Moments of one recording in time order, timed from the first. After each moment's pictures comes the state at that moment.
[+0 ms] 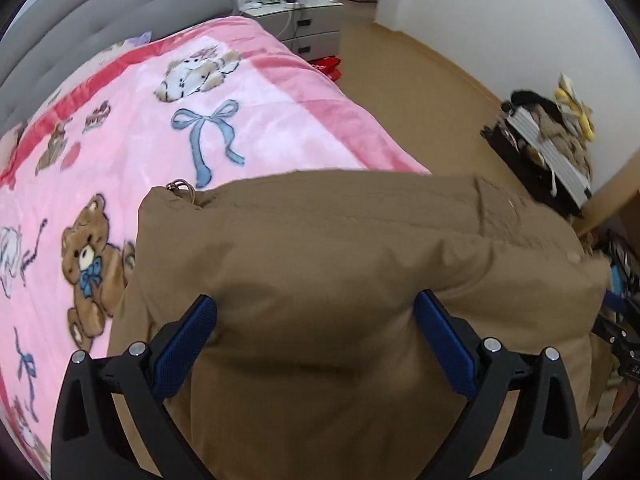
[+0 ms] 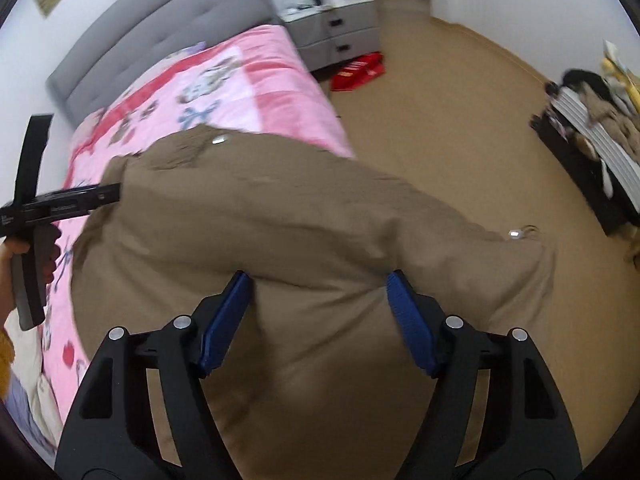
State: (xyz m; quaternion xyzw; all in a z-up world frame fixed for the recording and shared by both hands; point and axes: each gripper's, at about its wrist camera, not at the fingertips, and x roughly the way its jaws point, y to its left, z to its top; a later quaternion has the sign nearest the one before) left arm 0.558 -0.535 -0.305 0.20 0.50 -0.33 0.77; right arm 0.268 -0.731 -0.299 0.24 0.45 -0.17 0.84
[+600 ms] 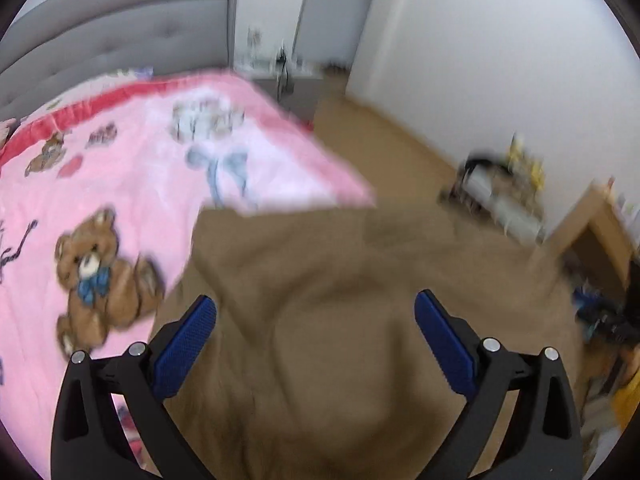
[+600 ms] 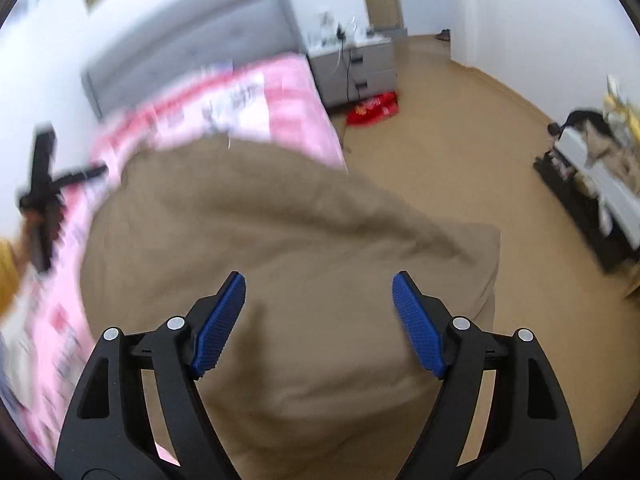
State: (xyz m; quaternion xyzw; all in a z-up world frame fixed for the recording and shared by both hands) left arm 0.557 -0.426 -0.301 0.13 0.43 -0.41 0.79; right arm 0.193 -0.718 -0.301 0.16 0.42 -0.13 0.88
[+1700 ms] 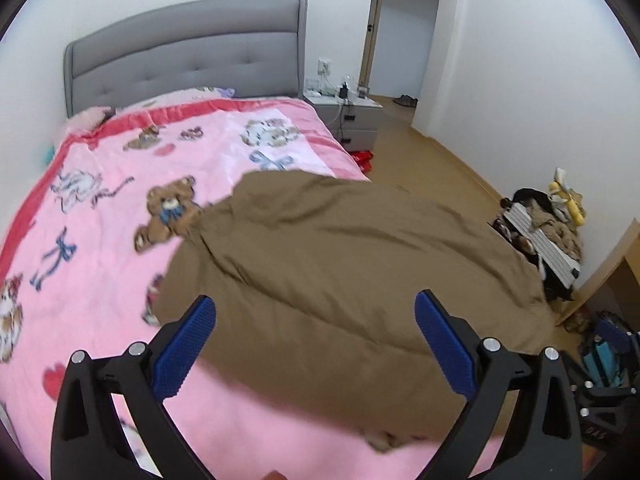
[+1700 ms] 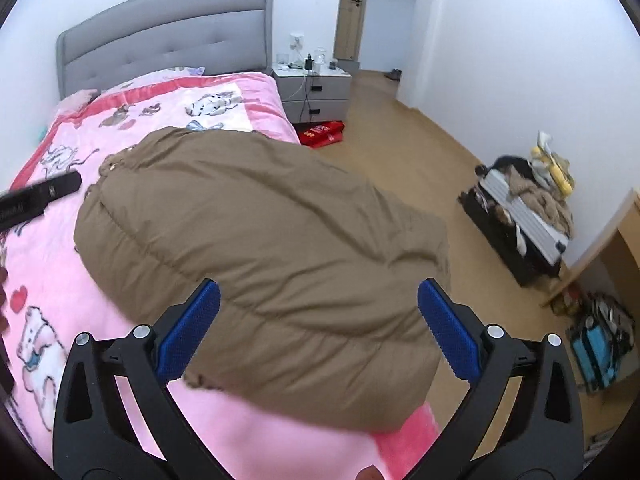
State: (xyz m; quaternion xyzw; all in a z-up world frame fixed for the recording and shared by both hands) left arm 0.339 -0.388 -0.221 0.07 0.38 -0.28 0.88; right arm 0.139 -0.561 -0.218 0.07 0.38 -0.26 0.89
